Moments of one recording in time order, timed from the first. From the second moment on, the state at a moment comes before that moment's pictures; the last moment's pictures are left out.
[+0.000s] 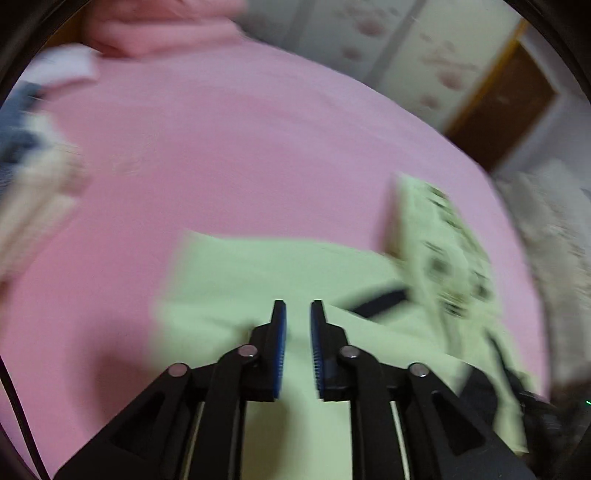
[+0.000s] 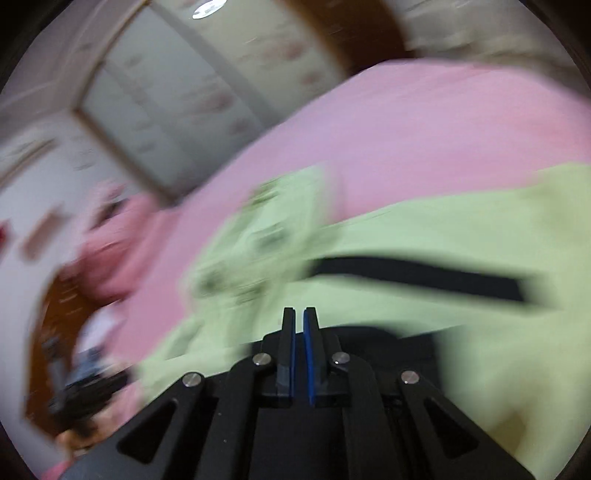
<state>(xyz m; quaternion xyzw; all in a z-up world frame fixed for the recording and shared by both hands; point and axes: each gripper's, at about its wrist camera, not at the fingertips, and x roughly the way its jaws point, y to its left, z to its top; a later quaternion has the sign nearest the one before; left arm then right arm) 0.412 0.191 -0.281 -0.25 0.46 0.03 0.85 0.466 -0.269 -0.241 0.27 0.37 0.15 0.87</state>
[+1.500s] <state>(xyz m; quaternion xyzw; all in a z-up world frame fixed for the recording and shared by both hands) 0.253 0.260 -0.319 -0.25 0.58 0.07 0.77 0.388 -0.295 -0.275 0.24 0.52 -0.08 0.82</state>
